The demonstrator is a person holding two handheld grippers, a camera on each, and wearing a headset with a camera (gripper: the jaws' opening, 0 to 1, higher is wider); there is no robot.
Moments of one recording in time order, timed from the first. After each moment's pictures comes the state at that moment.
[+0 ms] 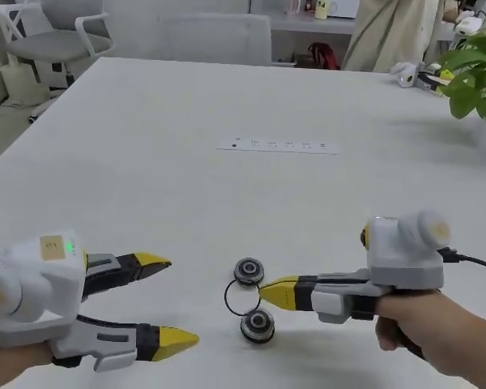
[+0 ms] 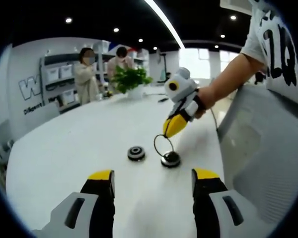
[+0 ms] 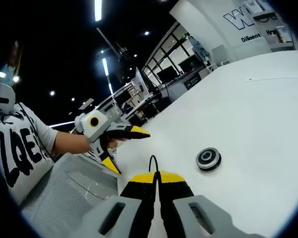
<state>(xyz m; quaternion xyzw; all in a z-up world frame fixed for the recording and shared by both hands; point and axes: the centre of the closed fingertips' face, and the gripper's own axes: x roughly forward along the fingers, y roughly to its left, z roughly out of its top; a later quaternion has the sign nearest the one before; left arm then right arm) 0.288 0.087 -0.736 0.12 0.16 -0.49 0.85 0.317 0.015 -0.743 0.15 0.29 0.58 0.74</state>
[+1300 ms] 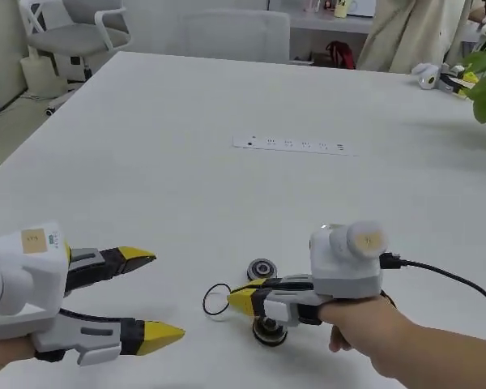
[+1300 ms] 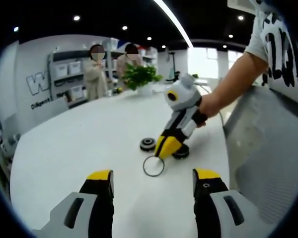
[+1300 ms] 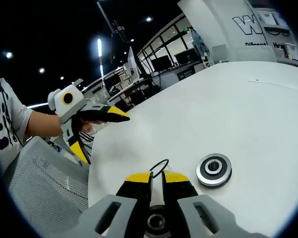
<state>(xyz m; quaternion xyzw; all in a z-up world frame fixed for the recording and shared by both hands) 0.293 0.116 -0.740 0.11 0.17 -0.46 0.87 0.333 0.063 -0.791 0.05 0.30 0.56 0.77</state>
